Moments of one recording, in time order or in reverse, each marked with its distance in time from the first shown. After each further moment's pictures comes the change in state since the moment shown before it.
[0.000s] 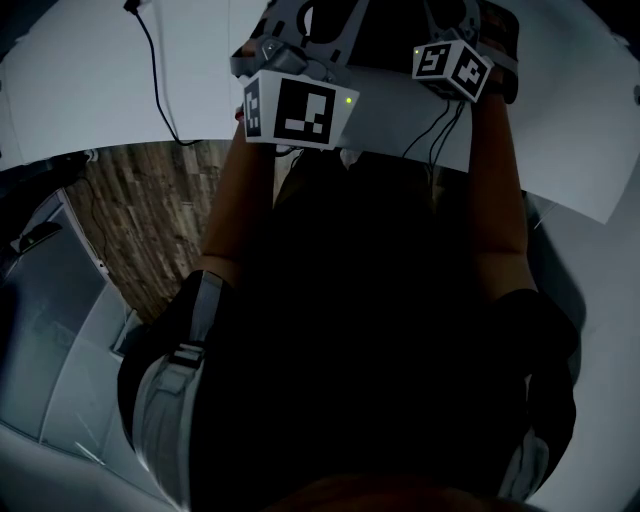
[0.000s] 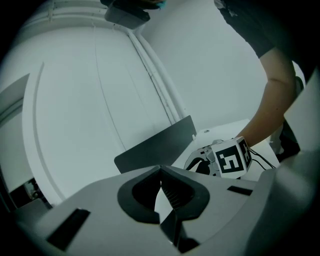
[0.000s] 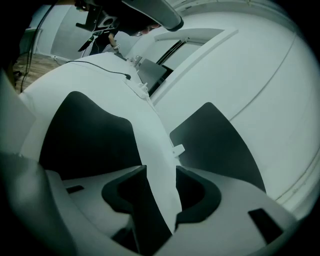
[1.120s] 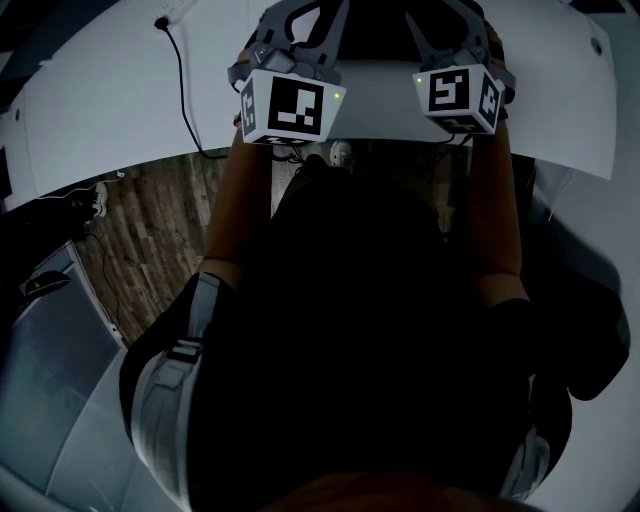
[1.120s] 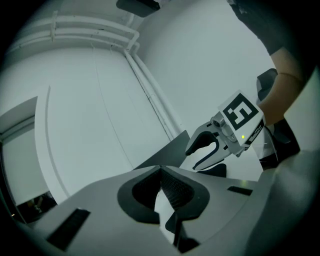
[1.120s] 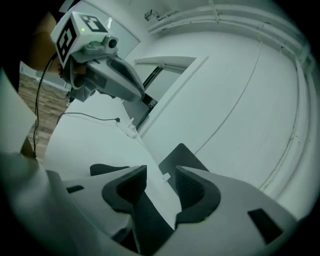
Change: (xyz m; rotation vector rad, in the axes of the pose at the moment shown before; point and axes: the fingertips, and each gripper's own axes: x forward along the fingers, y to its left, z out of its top) left arm -0.106 0.012 0.022 0.077 -0.134 0.026; right arm -0.153 -0.015 0.117 0.193 -0.183 -0.123
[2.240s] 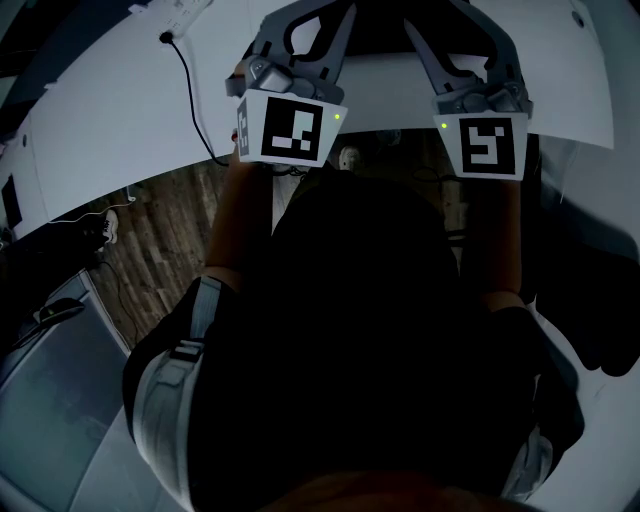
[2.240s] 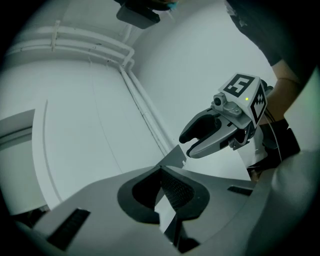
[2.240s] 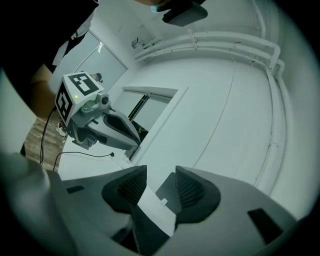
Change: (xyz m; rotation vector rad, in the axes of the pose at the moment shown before) left arm -0.056 -0.010 0.053 0.043 -0.147 -0.069; right arm -0.113 -0.008 0.102 0.133 -0.245 -0.104
